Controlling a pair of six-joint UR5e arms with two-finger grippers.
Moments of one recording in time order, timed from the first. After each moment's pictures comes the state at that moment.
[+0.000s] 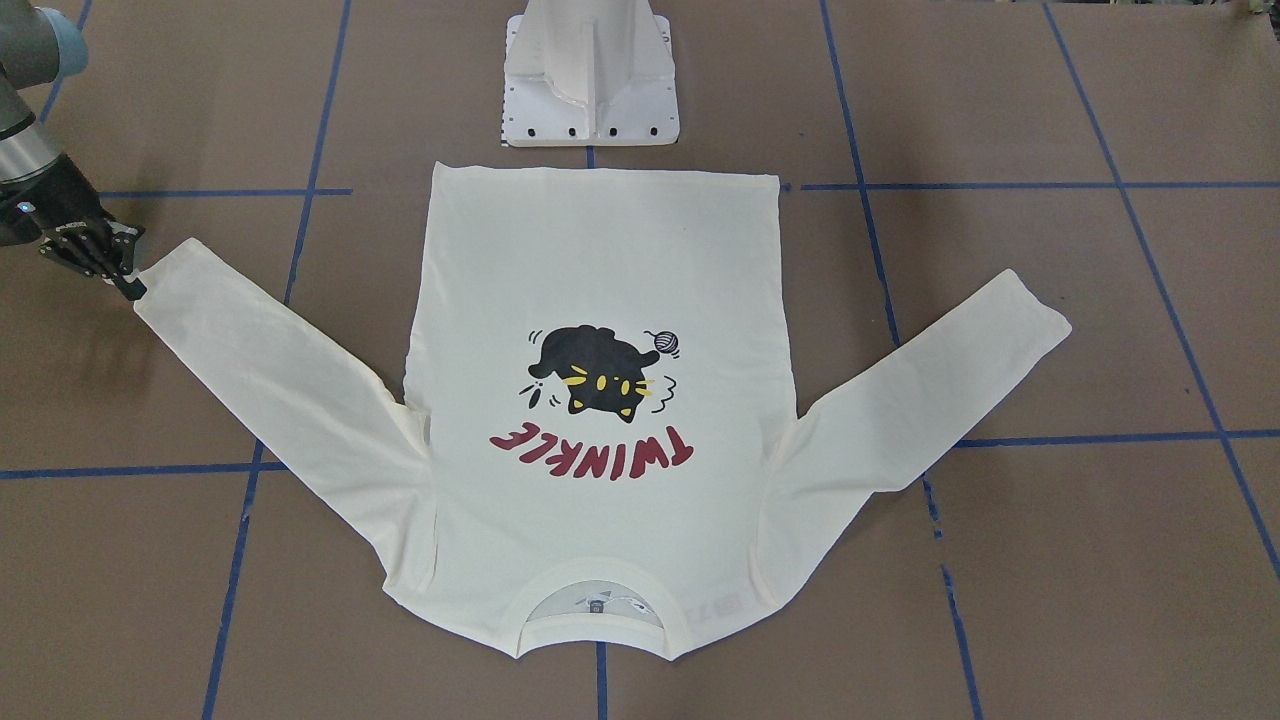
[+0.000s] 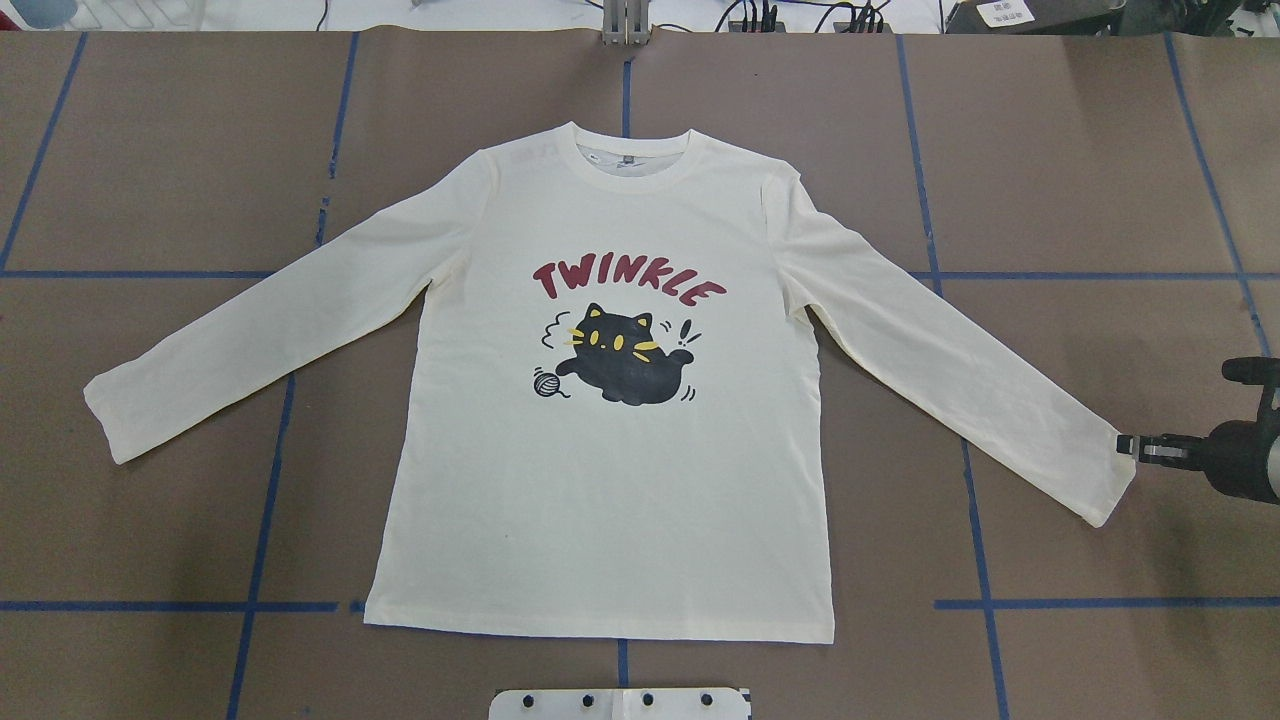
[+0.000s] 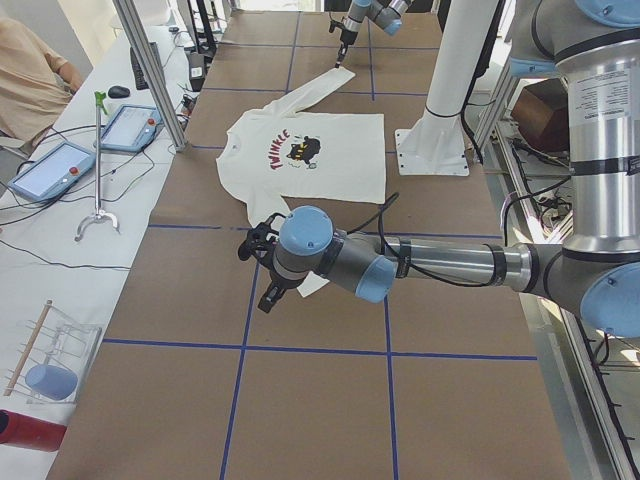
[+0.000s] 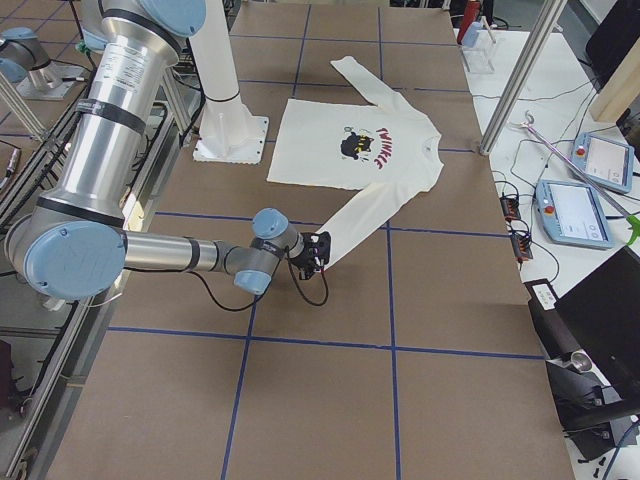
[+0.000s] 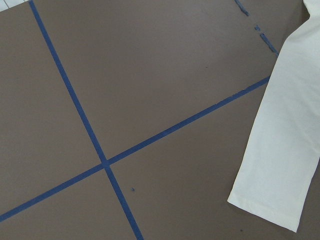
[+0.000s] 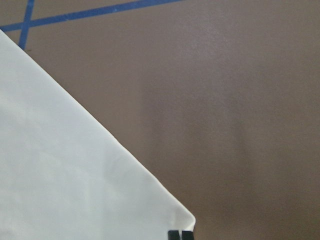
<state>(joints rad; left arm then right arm) -1.56 -1.42 -1.77 -1.98 -2.47 0.13 0.66 -1.94 1.72 -0.37 1.77 1.23</state>
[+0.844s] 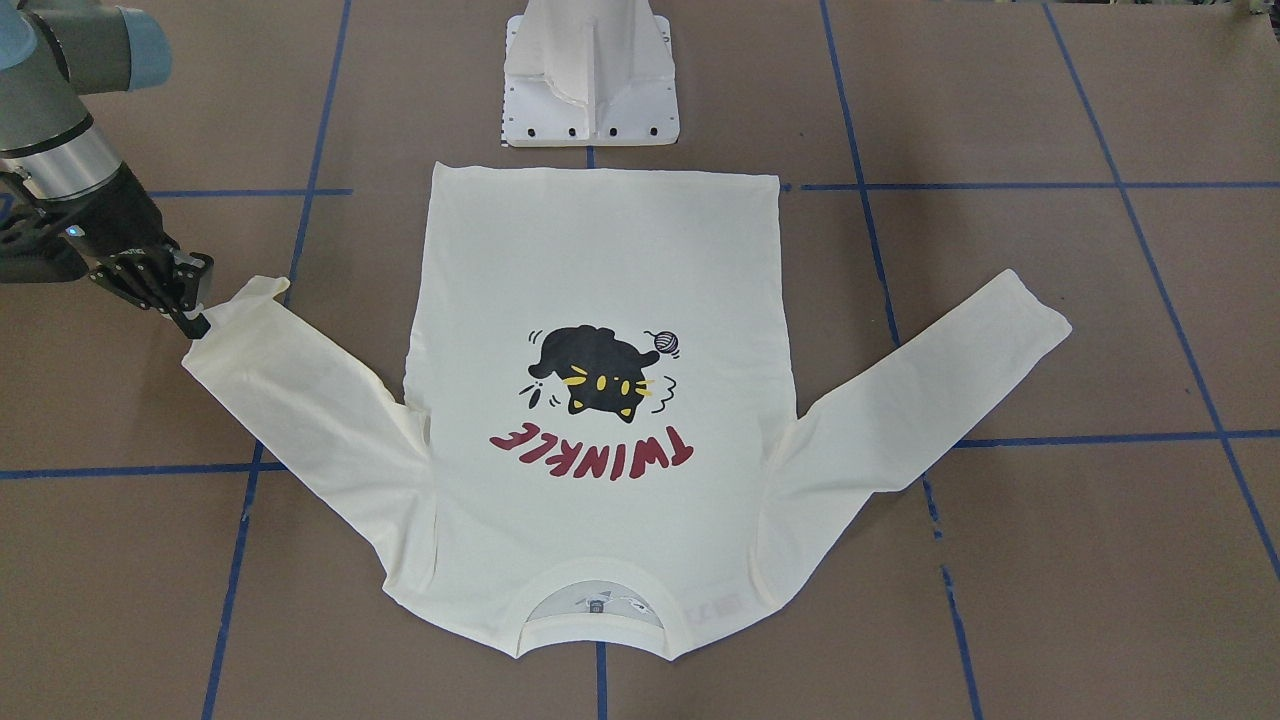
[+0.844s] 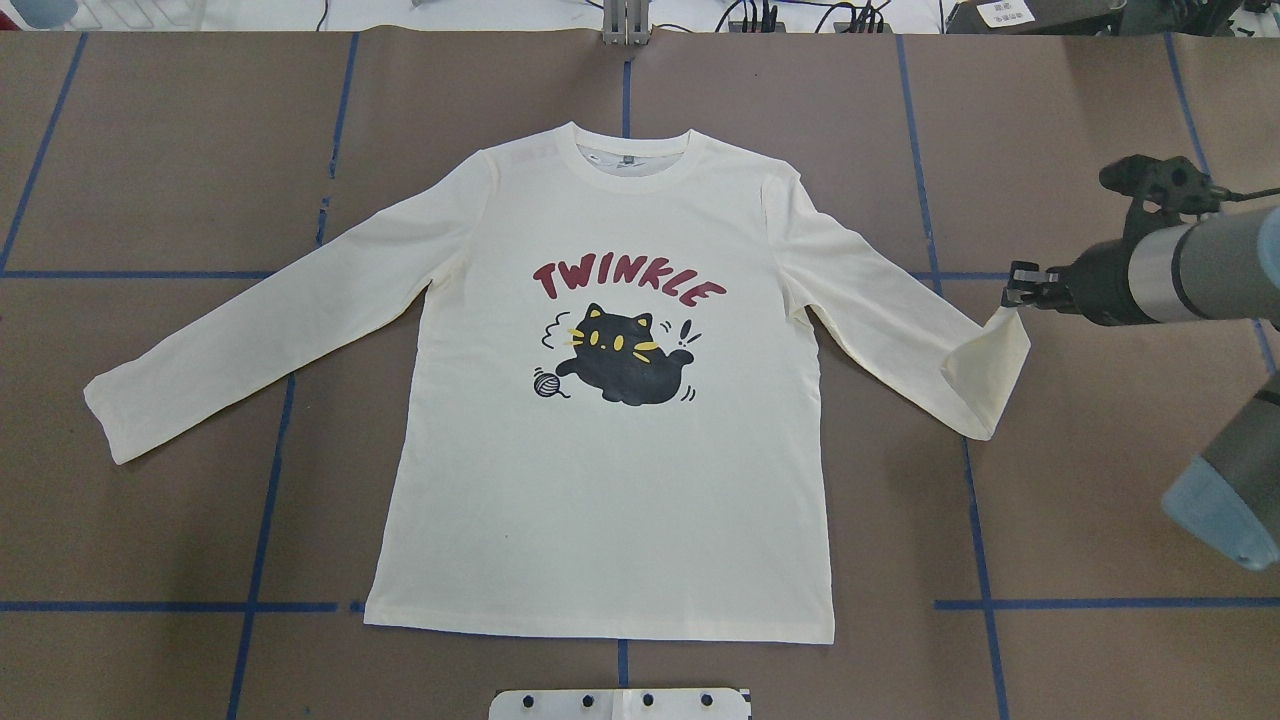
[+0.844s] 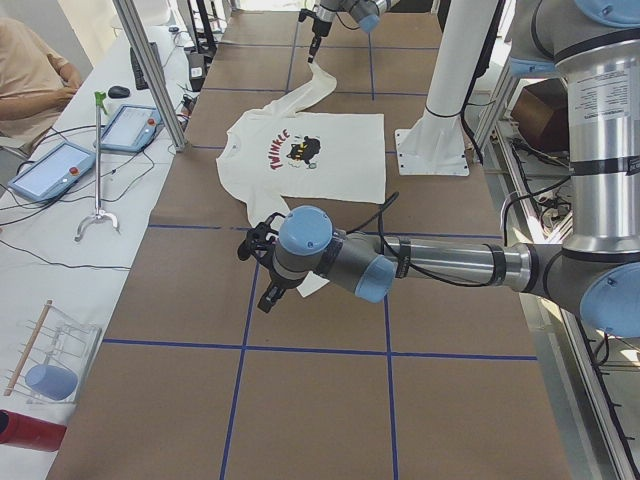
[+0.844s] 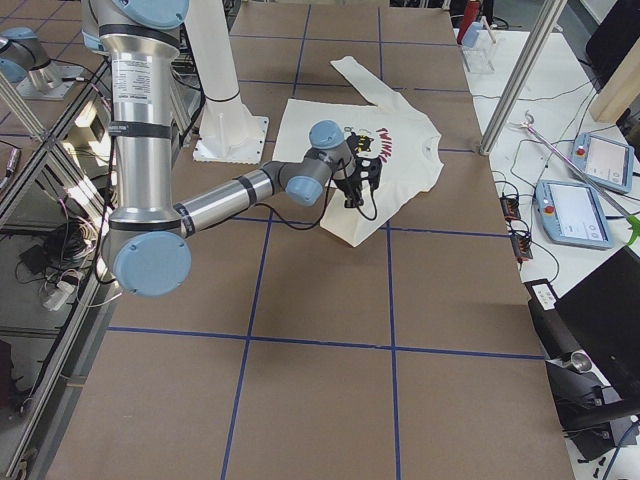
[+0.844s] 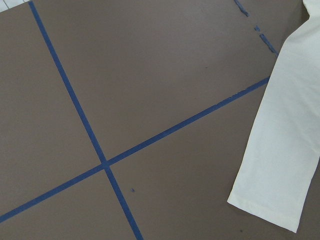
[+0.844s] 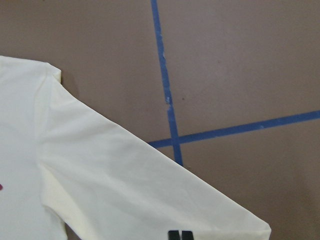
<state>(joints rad) -1.56 -1.42 -1.77 -1.98 -2.47 0.13 0.85 -1.50 1.95 -1.10 1.90 1.23</state>
